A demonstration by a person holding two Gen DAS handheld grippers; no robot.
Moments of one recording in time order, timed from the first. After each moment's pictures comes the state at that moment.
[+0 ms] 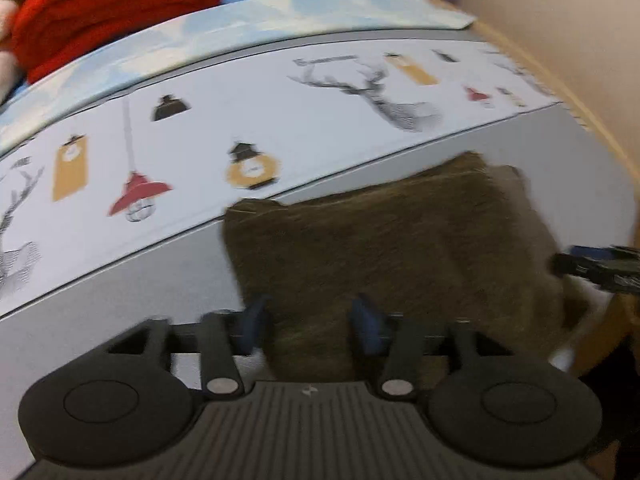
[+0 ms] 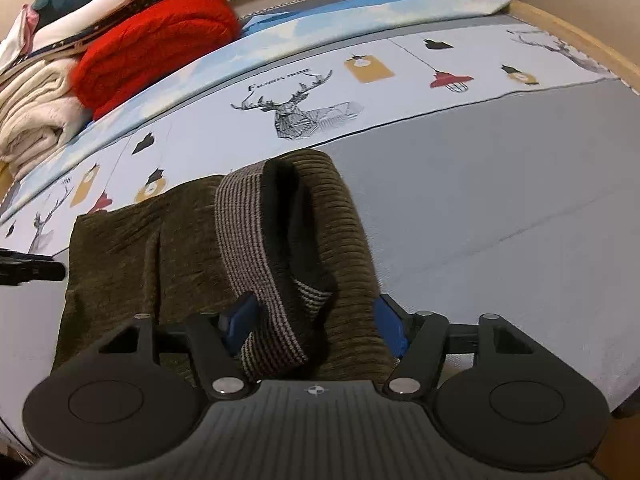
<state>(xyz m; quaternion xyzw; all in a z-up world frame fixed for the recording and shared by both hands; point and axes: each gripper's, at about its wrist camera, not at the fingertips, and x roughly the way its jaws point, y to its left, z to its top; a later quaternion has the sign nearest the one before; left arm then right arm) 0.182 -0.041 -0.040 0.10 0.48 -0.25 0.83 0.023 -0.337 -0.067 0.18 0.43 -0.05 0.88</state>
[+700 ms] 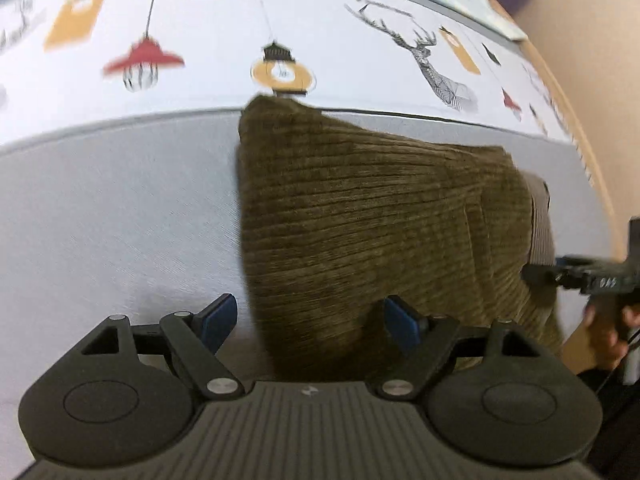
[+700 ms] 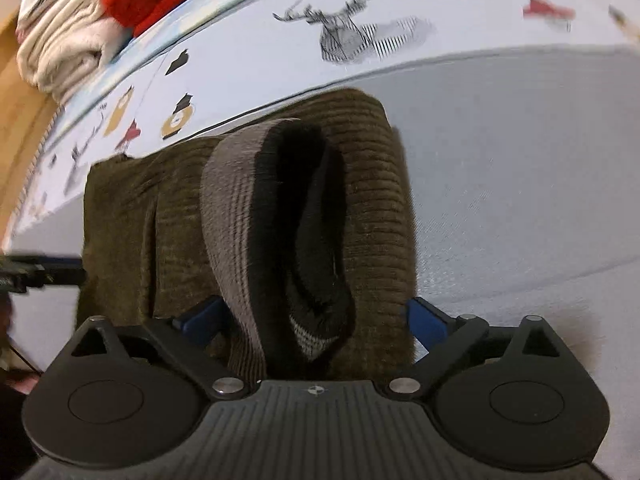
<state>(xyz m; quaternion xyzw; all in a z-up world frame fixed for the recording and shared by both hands) 0.220 -0.013 -0.092 -0.06 0.60 -0.21 0.77 0.107 -0.371 -0.102 0.20 0.56 0.10 0.80</state>
